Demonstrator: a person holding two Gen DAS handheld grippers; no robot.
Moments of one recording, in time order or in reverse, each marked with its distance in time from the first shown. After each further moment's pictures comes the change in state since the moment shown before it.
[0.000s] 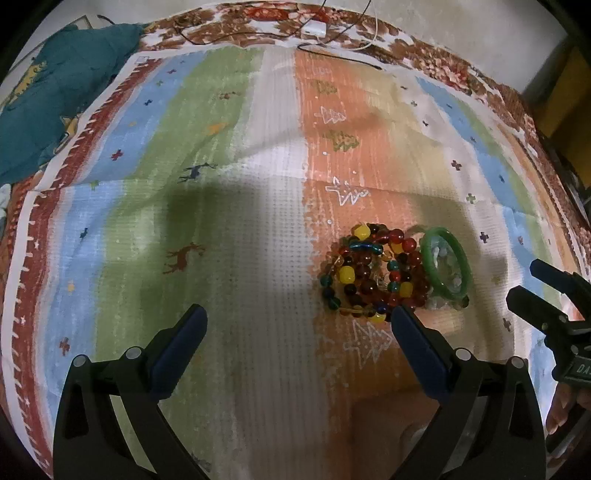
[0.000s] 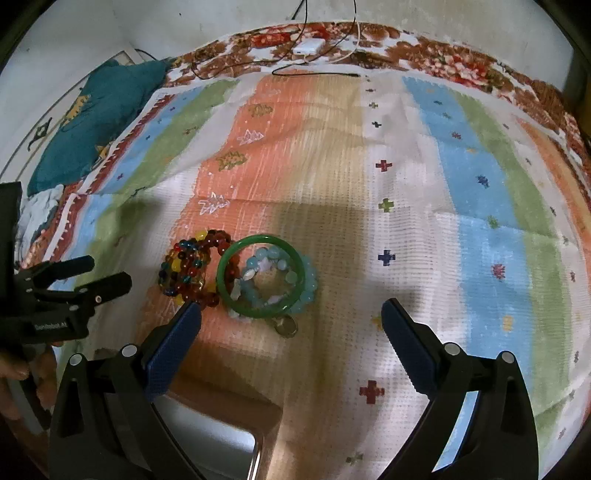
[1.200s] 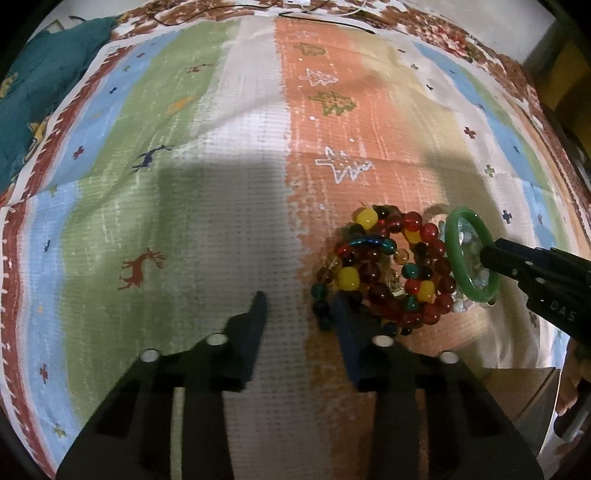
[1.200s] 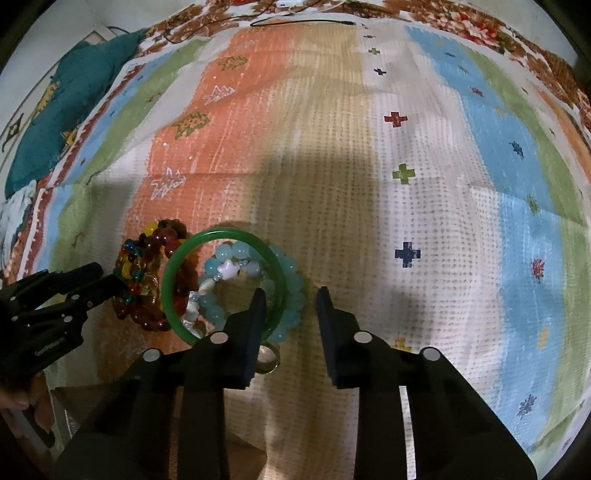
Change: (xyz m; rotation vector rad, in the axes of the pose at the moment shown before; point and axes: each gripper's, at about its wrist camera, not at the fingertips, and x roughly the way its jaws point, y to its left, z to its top) left arm 0.045 -0.011 0.007 0.067 0.092 0.014; right arm 0.064 -0.013 0.014 0.032 0.153 -0.016
